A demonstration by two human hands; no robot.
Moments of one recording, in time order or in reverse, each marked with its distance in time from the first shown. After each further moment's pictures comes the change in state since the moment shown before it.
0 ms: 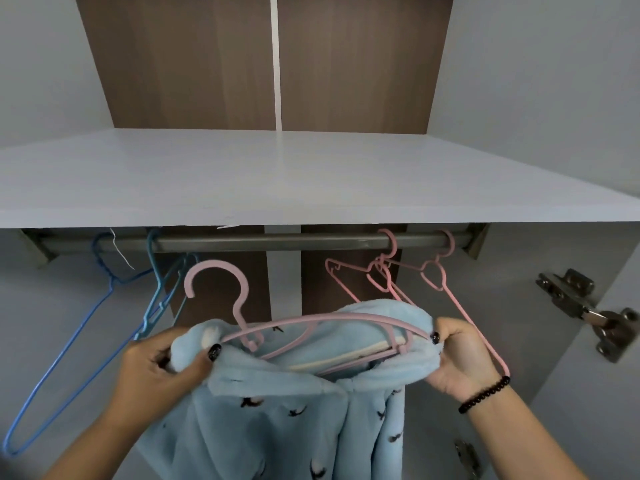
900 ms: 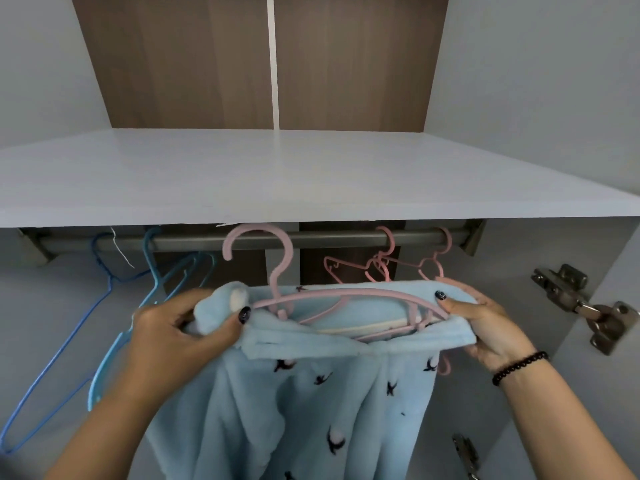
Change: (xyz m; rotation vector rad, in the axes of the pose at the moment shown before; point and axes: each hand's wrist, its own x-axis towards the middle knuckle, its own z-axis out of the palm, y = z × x) left_hand 0.024 0.040 0.015 0.077 0.041 0.103; right_hand -0.019 -0.038 -0.006 -0.340 0.400 -0.328
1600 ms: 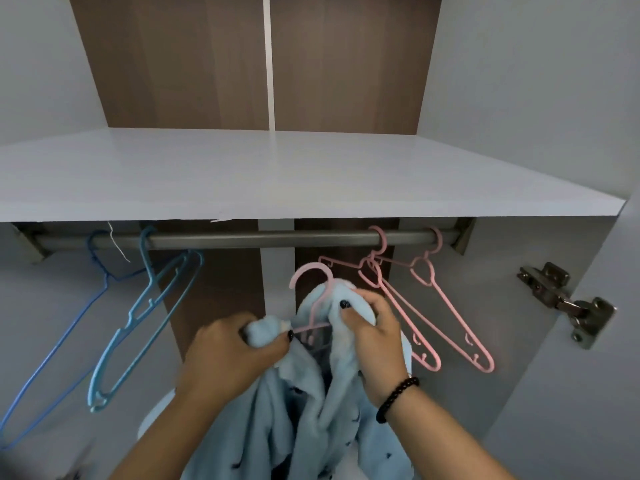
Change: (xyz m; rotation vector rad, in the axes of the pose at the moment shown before) left_hand -0.022 -0.011 0.056 0.331 -0.113 -0.320; right_hand -0.033 0.069 0.114 -0.242 0.062 -0.330
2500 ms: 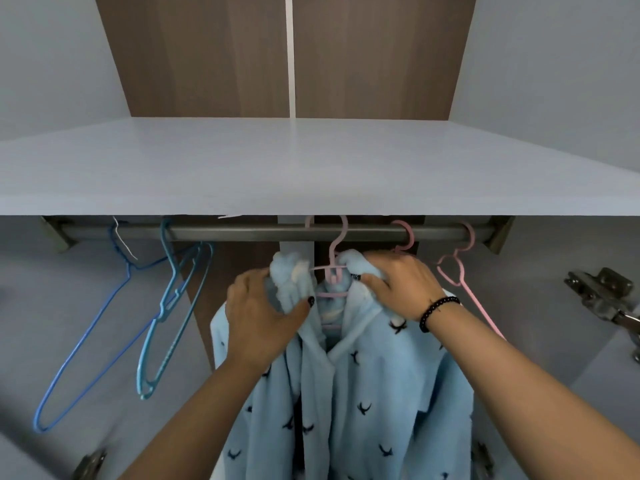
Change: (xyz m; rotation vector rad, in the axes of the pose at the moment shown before) left_hand 0.043 -0.018 0.052 -0.013 0.242 0.049; right_hand 0.107 -0.015 -0.028 -1.216 -0.395 -0.635
